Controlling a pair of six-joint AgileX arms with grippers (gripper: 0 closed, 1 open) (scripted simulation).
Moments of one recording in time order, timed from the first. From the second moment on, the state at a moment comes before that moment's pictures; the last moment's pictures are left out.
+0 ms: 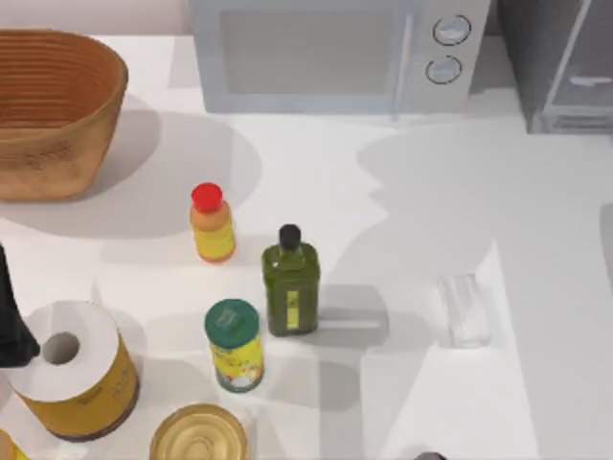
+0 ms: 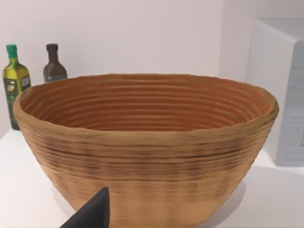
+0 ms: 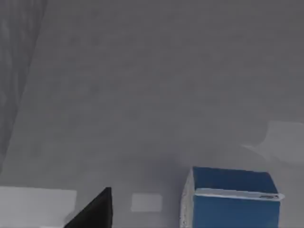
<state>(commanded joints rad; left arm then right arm) 0.00 0.00 0.00 0.00 0.00 0.00 -0.19 2.07 1.69 -0.29 -0.16 -0.14</state>
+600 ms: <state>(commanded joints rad) 0.00 0.00 0.00 0.00 0.00 0.00 -0.15 1.09 0.97 -0.10 -0.15 -0.11</state>
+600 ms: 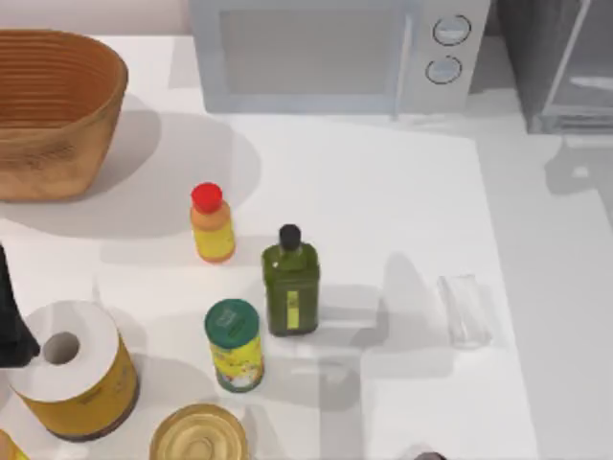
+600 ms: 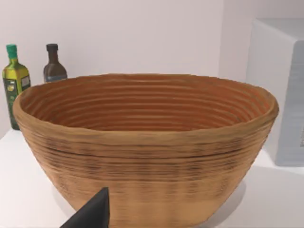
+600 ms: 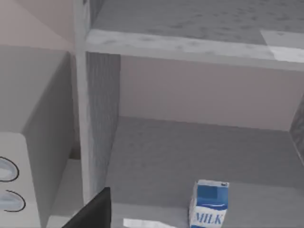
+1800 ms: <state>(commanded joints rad) 0.00 0.00 0.00 0.00 0.00 0.00 0.00 0.00 0.00 0.00 0.00 0.00</state>
